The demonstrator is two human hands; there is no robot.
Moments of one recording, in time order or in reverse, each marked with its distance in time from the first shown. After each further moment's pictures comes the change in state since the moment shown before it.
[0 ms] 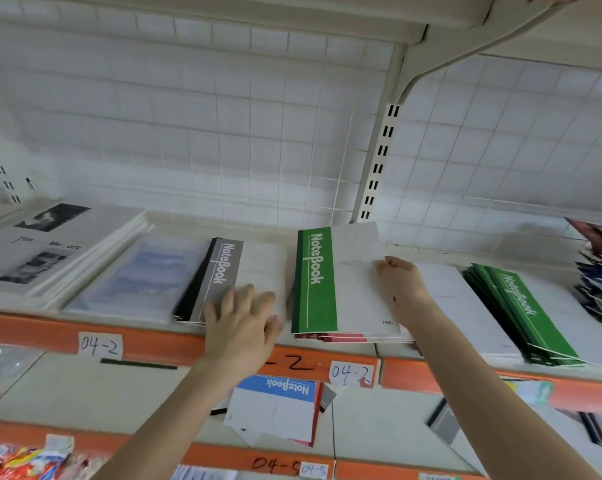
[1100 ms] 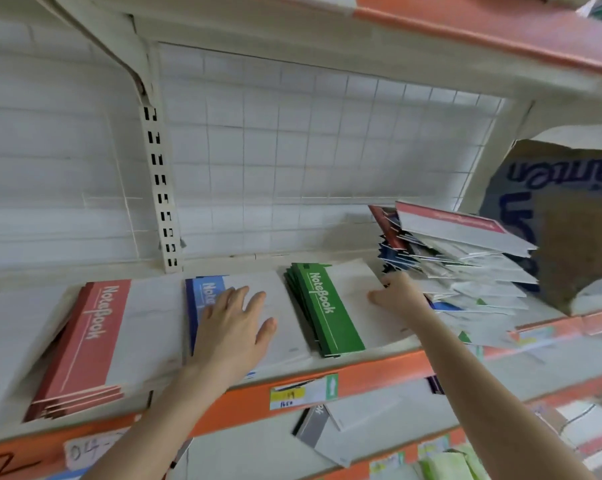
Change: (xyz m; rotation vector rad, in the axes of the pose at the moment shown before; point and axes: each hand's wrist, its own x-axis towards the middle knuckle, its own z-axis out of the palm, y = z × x) left_hand 0.055 0.274 0.013 -0.037 0.146 0.392; right_hand 0.066 0.055 -0.317 -0.784 0.249 0.005
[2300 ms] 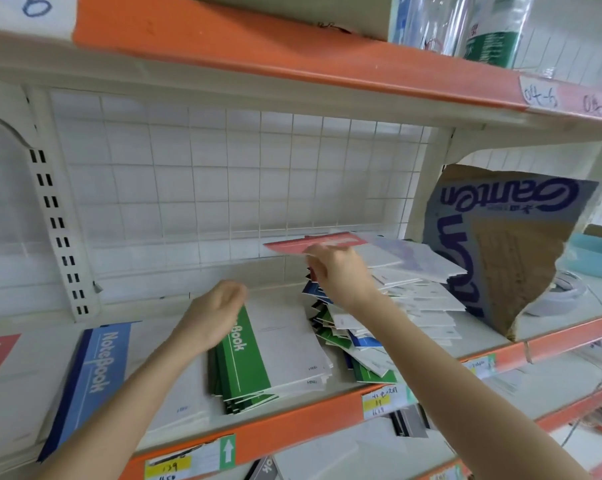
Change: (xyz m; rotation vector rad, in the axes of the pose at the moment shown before) left_hand 0.088 0.099 -0.018 -0.762 -0.008 -0.200; right_hand 0.027 -0.002 -0.081 -0.109 0.458 -0.883
